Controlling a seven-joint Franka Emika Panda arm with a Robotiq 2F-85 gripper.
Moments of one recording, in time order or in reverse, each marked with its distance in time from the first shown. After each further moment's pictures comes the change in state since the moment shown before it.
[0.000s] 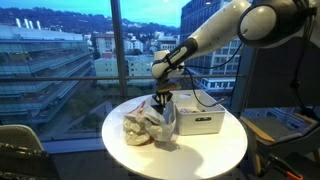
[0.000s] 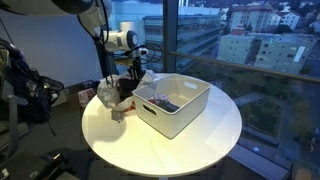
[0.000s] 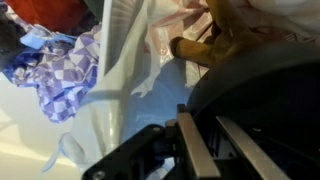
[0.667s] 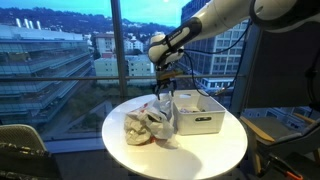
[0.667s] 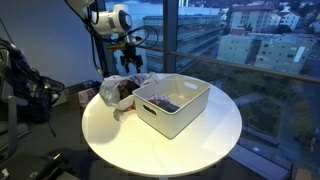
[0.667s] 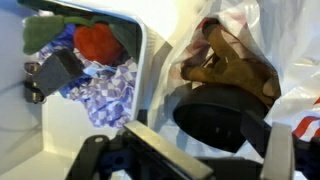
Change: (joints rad) arm 0.052 -0.151 -0.029 -0.034 -0.015 -0.239 0.039
